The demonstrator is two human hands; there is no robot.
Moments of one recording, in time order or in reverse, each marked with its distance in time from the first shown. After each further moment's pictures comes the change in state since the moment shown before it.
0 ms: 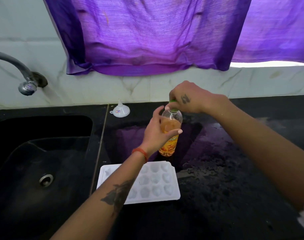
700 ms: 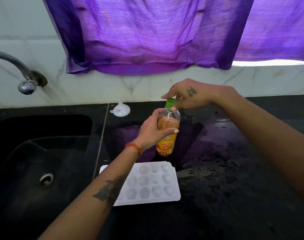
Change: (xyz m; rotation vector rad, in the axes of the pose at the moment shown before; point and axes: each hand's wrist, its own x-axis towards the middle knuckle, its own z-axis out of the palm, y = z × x) left_hand 0.011 -0.005 -0.017 0.126 -0.057 -0.015; right_hand 0.005 0.011 -0.014 0.133 -0.123 -0.107
